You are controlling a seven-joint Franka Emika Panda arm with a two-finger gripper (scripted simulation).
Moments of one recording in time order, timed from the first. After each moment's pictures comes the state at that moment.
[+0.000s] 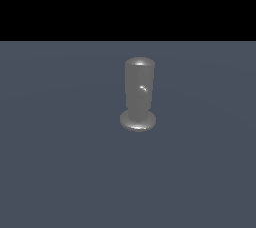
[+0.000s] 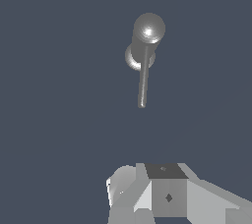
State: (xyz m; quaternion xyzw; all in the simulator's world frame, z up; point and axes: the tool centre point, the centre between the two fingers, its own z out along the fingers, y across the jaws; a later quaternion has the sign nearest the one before) arm -0.254 0.007 0.510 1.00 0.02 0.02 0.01
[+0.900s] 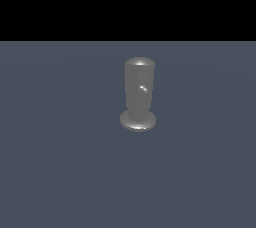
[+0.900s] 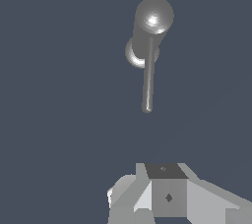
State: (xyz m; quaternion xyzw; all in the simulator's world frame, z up) arm -0.244 0.011 0.449 1.00 0.01 0.02 0.01
